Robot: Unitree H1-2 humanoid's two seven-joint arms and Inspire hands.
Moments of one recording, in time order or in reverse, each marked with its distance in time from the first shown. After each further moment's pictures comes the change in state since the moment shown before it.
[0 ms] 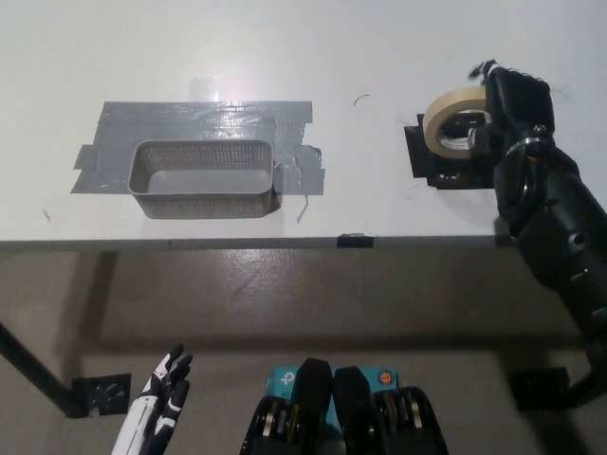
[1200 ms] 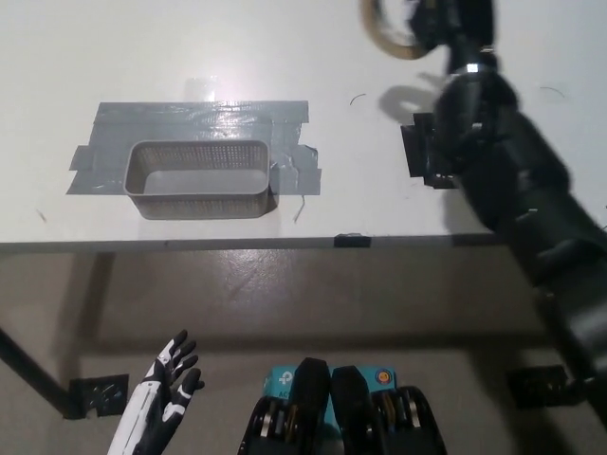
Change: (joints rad) left_arm -0.034 0.011 -0.005 -0.017 0.007 0.024 -0.013; right_arm -0.203 0.146 -0.016 0.079 0.117 -0.269 -0.248
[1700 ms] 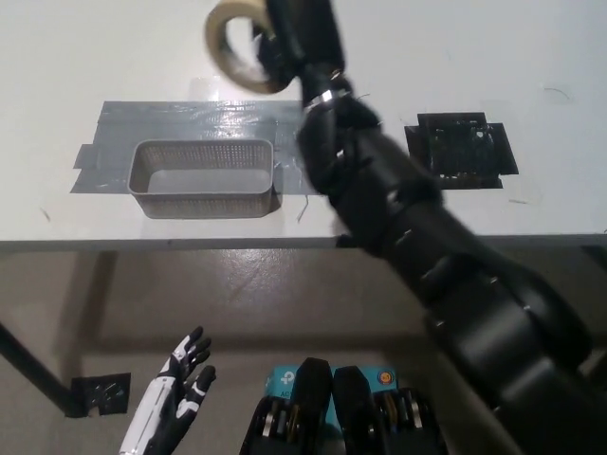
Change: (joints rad) left_arm -0.020 -0.001 -0.036 0.001 -0.001 0.005 -0.012; right_arm -0.072 0.232 0.096 0.114 -0.005 0.006 -0.015
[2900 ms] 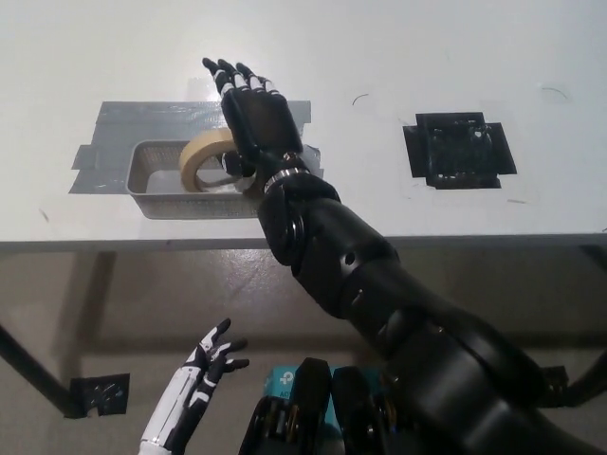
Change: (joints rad) left_arm -0.036 0.006 -0.052 -0.005 0.019 0.015 -0.008; right_arm 0.074 0.086 0.104 0.079 0.001 0.110 0.067
